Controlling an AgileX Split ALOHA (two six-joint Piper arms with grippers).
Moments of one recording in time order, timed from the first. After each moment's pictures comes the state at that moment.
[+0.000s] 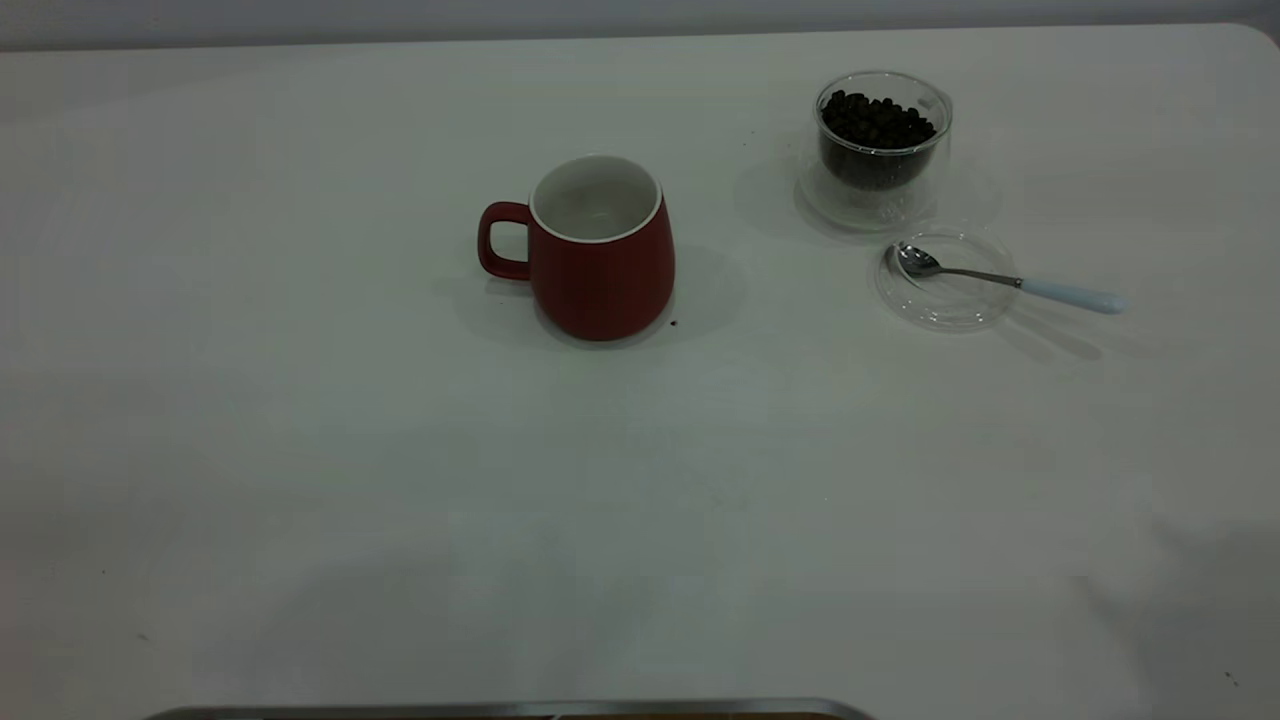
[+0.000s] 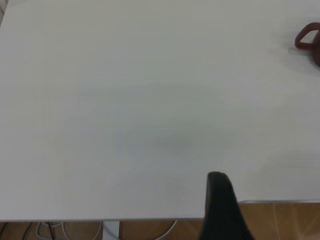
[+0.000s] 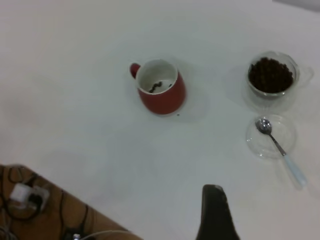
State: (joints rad) left arm 0.05 -0.02 -0.49 -0.03 1.13 0.03; right arm -0.09 0.87 -0.98 0.61 1.12 -0.62
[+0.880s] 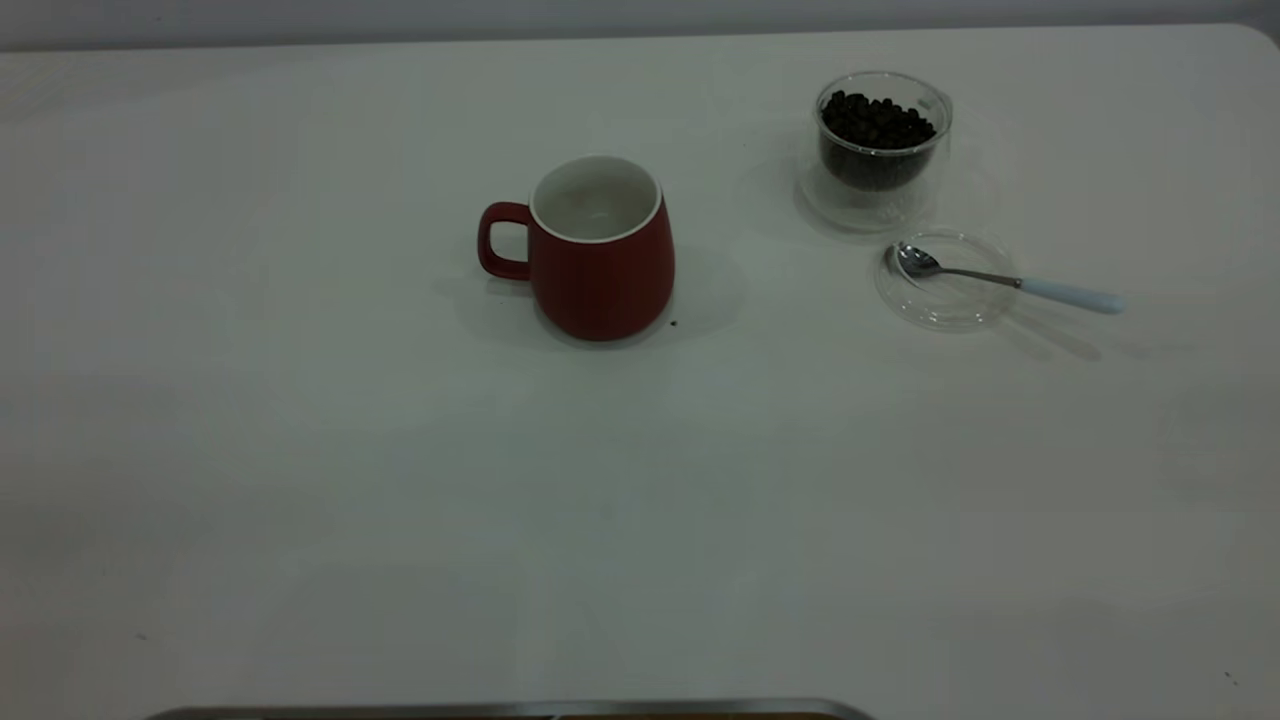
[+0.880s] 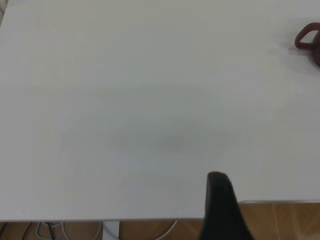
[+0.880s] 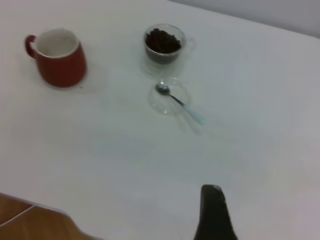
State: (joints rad) left arm 0.05 -0.02 -0.49 -0.03 1.13 0.03; right arm -0.09 0.08 -0.65 0.25 1.23 -0.33
